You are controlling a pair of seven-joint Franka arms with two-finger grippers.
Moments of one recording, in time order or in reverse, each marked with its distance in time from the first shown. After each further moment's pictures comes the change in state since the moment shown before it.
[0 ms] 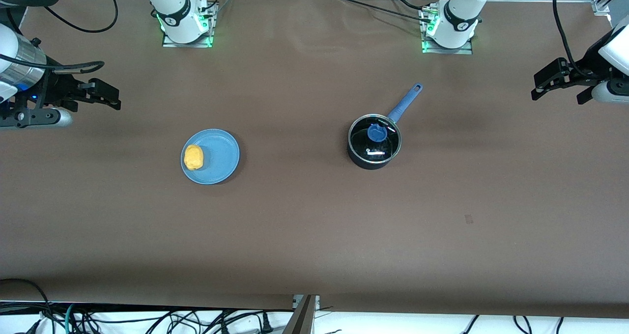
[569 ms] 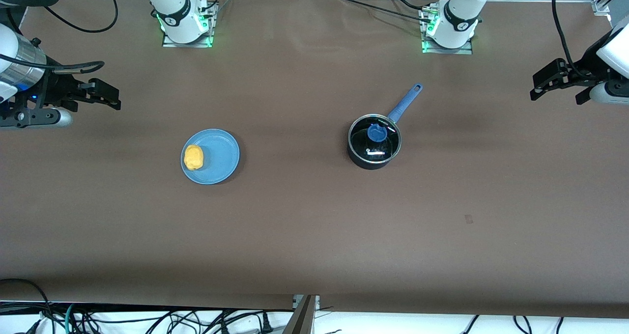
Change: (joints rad) left arm 0.000 0.005 -0.007 0.000 0.000 -0.002 -0.009; right arm 0.000 0.000 0.000 0.000 0.000 0.000 0.000
